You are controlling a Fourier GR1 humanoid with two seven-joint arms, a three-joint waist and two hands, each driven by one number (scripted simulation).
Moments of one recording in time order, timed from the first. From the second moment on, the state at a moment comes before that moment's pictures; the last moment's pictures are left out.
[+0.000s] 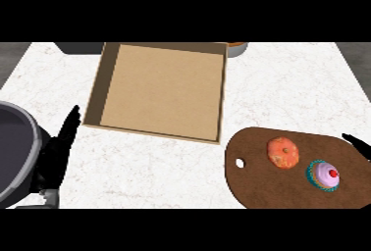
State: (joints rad) left arm 0.02 0.26 -0.04 -1.56 -0.12 0.14 0.09; right arm 0.16 -0.62 -0.04 -1.95 0.31 0.46 0.68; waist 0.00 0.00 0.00
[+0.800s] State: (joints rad) left arm 0.02 0.22 0.02 -1.58 -0.16 0.08 0.11; right arm 0.13 -0.45 -0.06 -1.89 0.50 0.50 0.60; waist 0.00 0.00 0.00
